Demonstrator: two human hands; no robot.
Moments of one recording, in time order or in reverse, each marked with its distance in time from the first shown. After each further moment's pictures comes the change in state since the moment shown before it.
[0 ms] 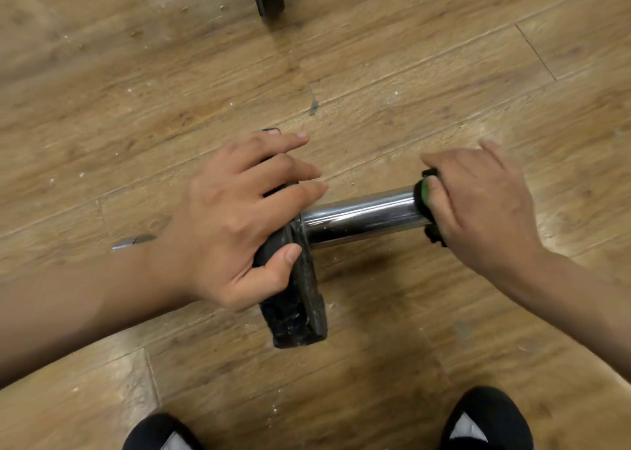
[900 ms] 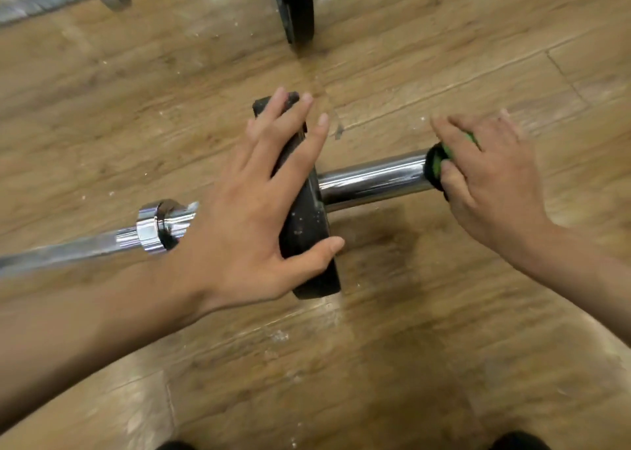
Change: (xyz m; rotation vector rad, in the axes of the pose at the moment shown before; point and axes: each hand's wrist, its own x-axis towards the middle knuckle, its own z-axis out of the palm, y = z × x) left_hand 0.002 -0.020 -0.006 -0.059 -0.017 -0.336; right_hand 0.063 0.017 0.025 -0.029 0.147 -0.013
